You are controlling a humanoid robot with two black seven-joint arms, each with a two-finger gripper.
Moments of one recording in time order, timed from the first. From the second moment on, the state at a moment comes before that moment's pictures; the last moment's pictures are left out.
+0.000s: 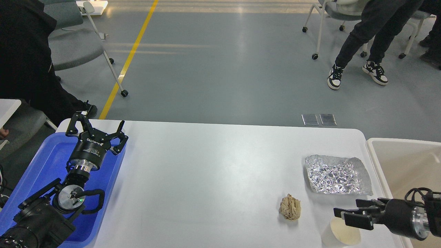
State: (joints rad) left arm -0.49 0.34 -0.88 -0.55 -0.07 -0.64 -0.50; right arm 0.45 -1.11 0.34 1.55 -1.69 0.05 0.29
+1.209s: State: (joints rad) left arm -0.49 0.34 -0.88 -0.55 -0.07 -0.64 -0.50; right arm 0.43 -1.06 0.23 1.46 -1.76 -0.06 0.28
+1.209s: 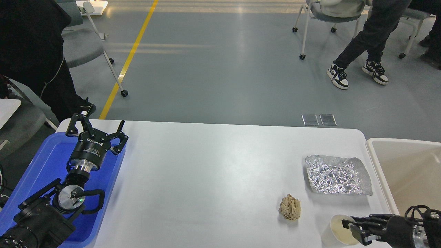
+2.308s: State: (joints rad) left arm -0.49 0.34 -0.88 -0.55 -0.07 -0.64 -0.50; right arm 0.61 -1.27 0.24 1.55 -1.58 0.08 0.30
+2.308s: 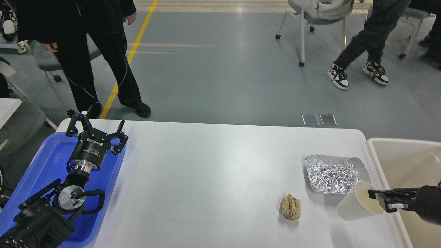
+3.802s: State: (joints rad) left arm -0.49 0.34 -0.88 -0.55 -0.07 -0.64 -0.50; right arm 1.04 -1.59 0.13 1.57 -1.16 0.28 0.37
